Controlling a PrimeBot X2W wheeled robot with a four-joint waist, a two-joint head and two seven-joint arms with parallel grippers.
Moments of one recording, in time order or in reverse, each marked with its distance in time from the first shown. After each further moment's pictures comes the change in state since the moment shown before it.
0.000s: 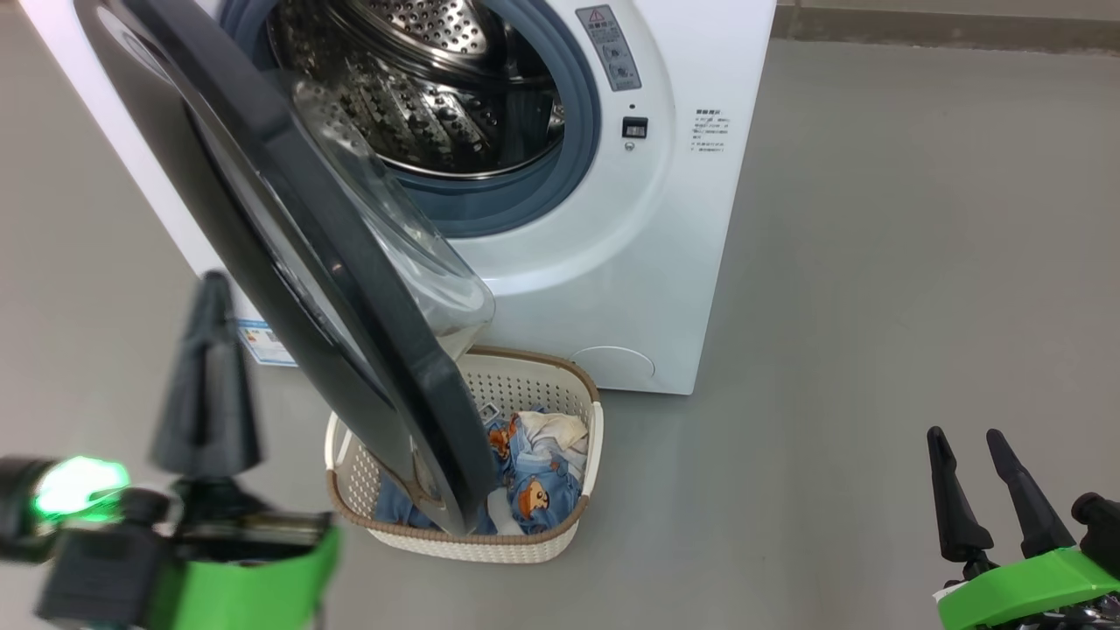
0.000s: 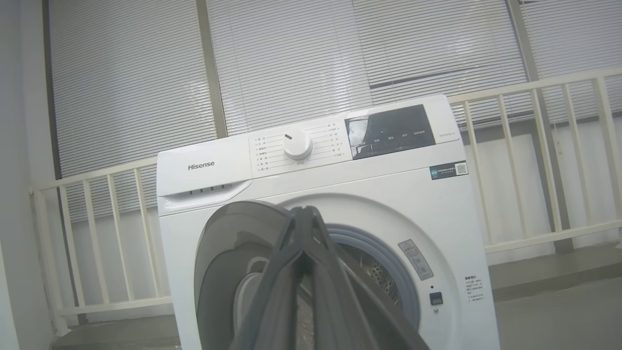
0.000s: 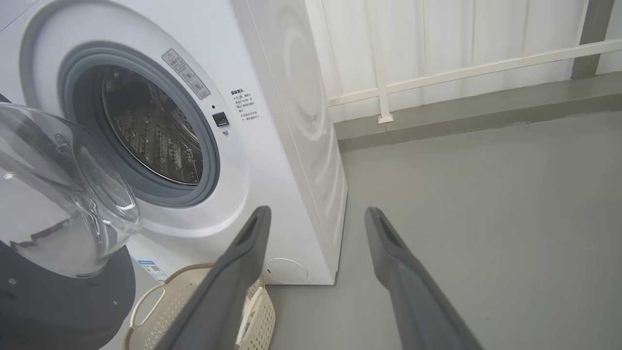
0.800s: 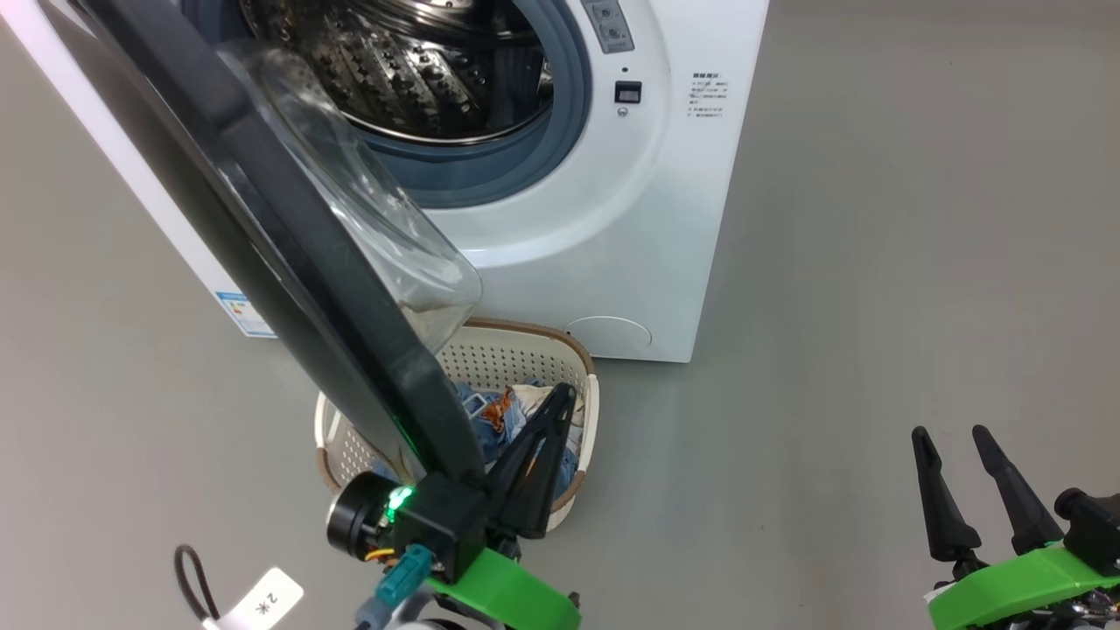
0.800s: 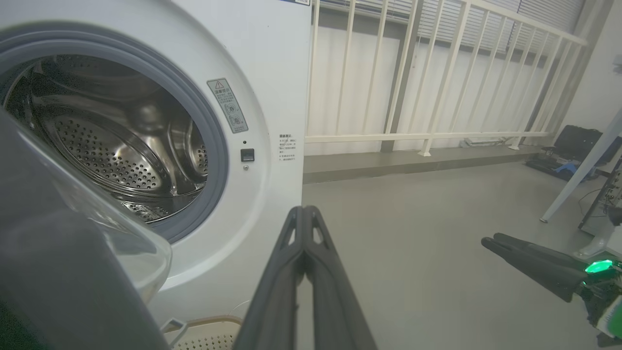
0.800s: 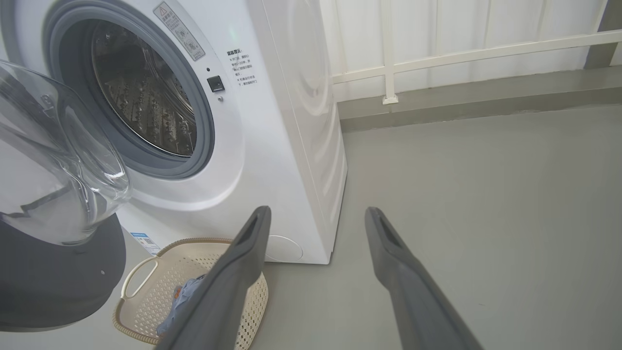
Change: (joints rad) left arm -0.071 -0.016 -0.497 0.295 -0.233 0.091 0.138; right arm -0.007 -0.016 0.033 -0.001 -0.038 0.000 0.000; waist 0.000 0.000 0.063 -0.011
